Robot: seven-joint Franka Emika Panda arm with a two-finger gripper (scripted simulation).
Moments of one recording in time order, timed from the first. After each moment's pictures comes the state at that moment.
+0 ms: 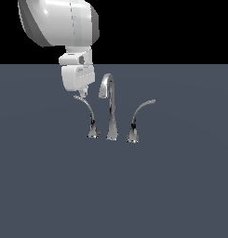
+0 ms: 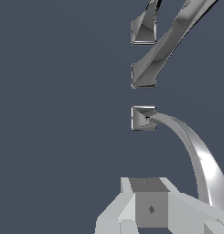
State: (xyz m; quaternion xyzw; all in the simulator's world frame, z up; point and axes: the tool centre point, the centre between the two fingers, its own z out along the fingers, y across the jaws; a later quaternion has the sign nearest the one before) arm 0.078 0.120 0.171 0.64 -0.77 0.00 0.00
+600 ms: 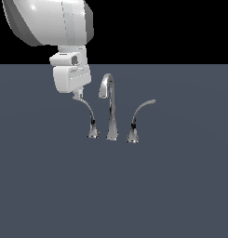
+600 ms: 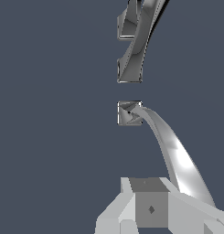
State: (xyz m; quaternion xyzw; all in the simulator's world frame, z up) arm 0.053 0.134 0.171 0.63 -0.77 0.00 0.00
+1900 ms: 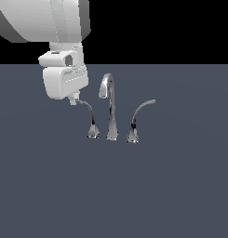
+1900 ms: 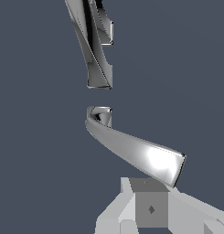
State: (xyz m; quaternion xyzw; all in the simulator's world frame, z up) arm -0.009 0.133 0.171 0.64 -0.77 0.00 -0.01
